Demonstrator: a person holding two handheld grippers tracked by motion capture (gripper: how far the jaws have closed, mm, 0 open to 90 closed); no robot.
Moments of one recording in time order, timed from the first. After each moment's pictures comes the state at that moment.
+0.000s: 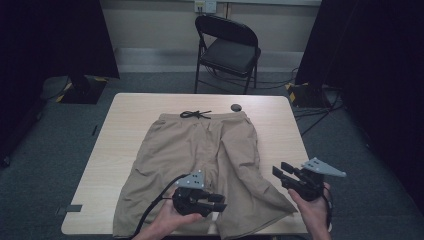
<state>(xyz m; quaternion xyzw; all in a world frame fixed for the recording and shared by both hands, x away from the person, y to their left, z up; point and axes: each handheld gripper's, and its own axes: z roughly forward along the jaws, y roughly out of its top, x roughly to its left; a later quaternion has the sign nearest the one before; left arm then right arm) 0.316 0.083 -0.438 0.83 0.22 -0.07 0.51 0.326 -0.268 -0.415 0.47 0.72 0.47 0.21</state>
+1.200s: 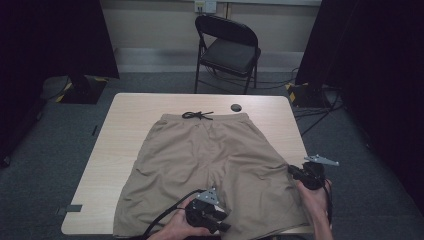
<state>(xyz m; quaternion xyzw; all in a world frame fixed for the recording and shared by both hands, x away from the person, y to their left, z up) 0.304 0.048 -0.495 0.88 0.19 -0.12 0.42 0.380 -0.324 -0.480 0.58 0.70 0.38 0.20</state>
